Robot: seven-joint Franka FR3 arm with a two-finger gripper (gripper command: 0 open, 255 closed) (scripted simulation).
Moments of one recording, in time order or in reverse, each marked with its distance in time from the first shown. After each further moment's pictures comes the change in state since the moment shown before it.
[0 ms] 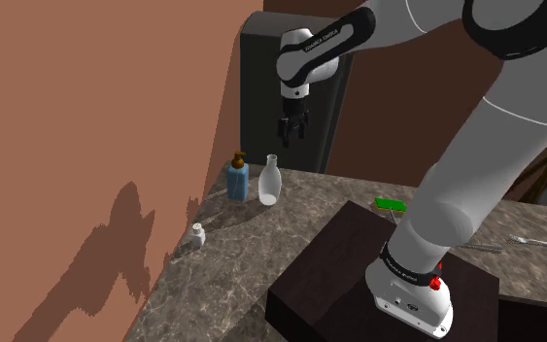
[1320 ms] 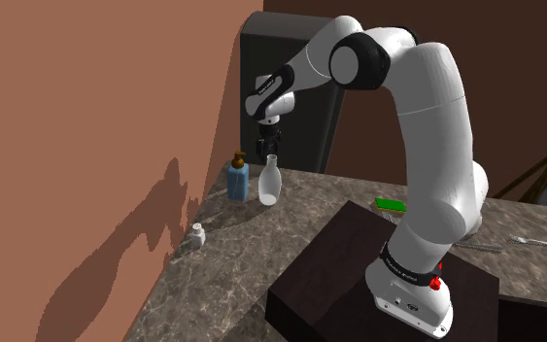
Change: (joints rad) arm -0.087 0.682 0.013 0.507 0.144 0.176 -0.182
